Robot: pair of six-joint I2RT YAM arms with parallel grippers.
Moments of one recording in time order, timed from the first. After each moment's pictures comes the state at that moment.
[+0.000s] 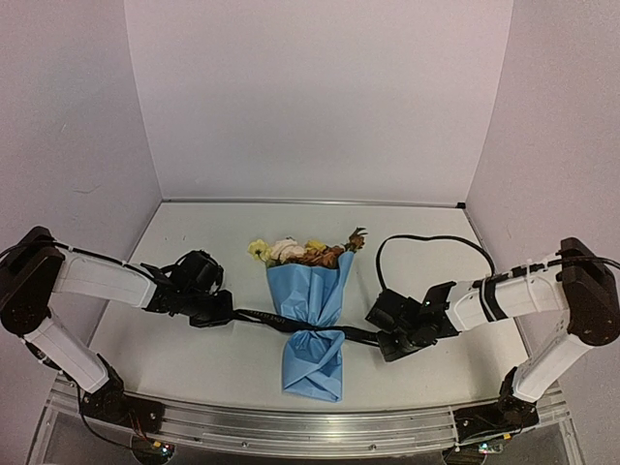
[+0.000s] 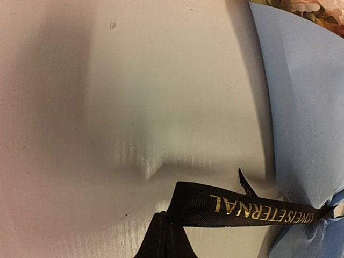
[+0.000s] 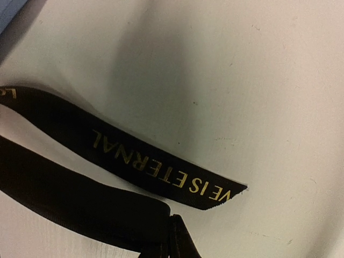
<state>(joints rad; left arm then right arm) -0.71 1.51 0.65 -0.12 0.02 -0.77 1.02 1.59 0.79 -0.54 0.38 0.65</state>
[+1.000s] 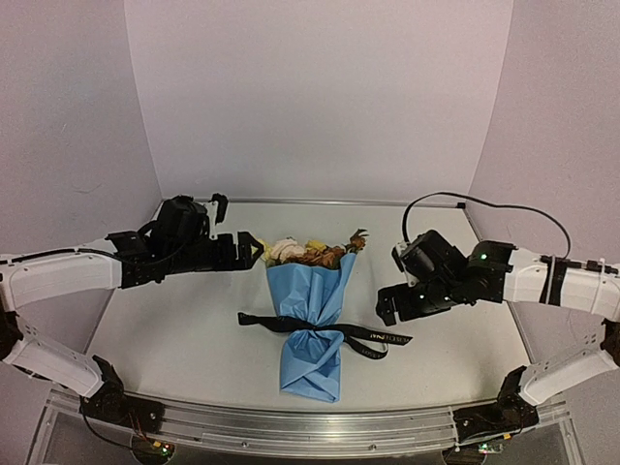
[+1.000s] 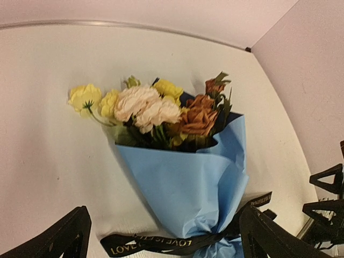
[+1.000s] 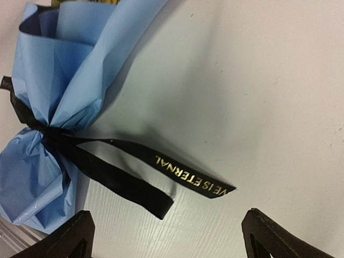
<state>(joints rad) -0.78 1.27 0.87 -0.17 -0.08 -0.59 0.92 1.32 0.96 -0.71 0.21 0.57</state>
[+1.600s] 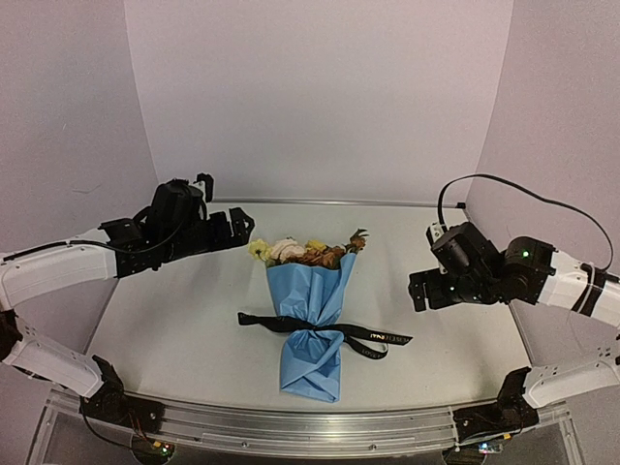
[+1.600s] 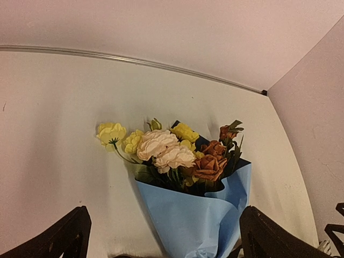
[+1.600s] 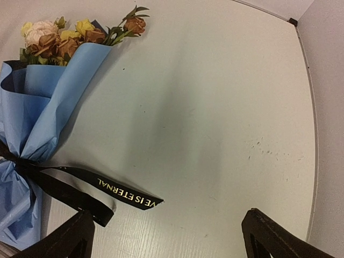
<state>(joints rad) -0.78 1.26 0.98 -0.20 -0.27 -0.64 0.91 1.11 0.97 -0.85 0.49 0.52</state>
